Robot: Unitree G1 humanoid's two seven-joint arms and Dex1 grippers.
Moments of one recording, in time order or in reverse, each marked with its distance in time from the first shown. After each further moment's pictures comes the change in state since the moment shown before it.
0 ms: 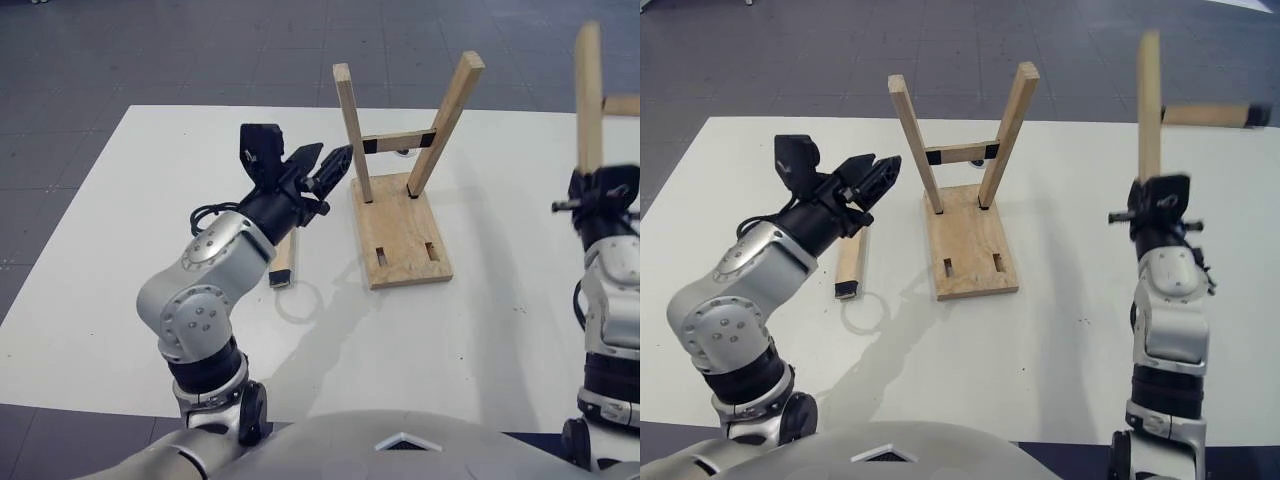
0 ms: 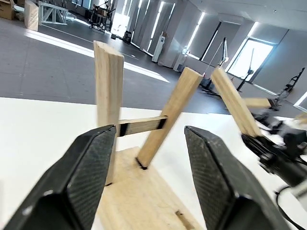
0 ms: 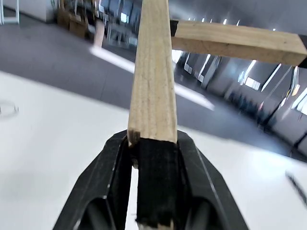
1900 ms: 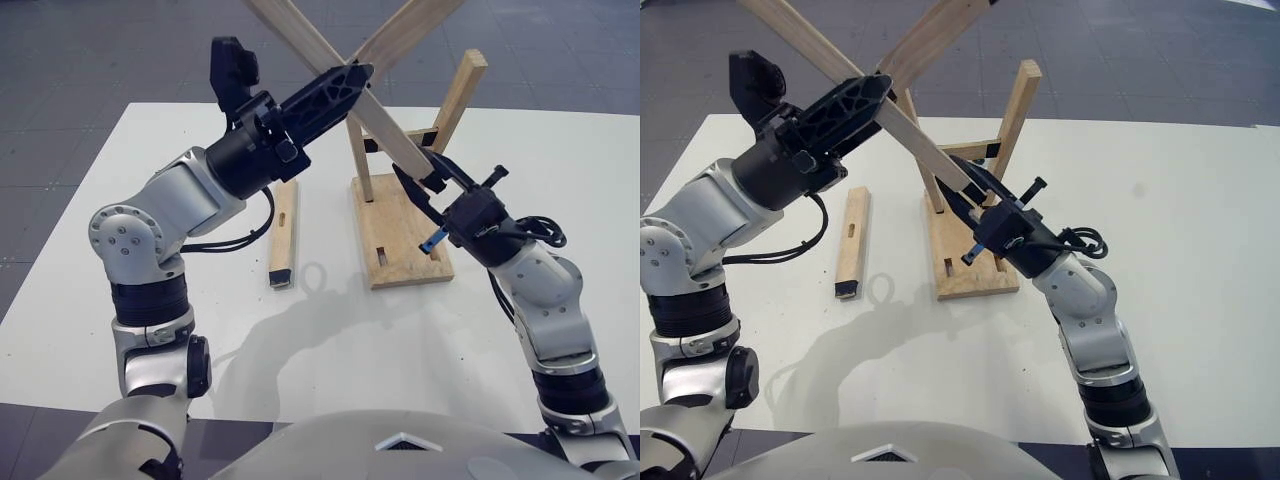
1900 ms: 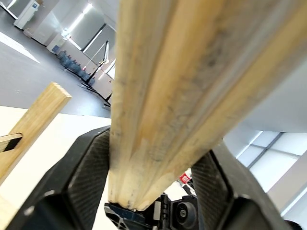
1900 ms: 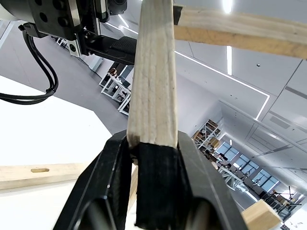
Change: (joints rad) left arm -0.169 0.308 -0.086 0.413 -0.814 -0.216 -0.034; right arm 0.060 0.091 0.412 -0.245 -0.029 -0.354 0.361
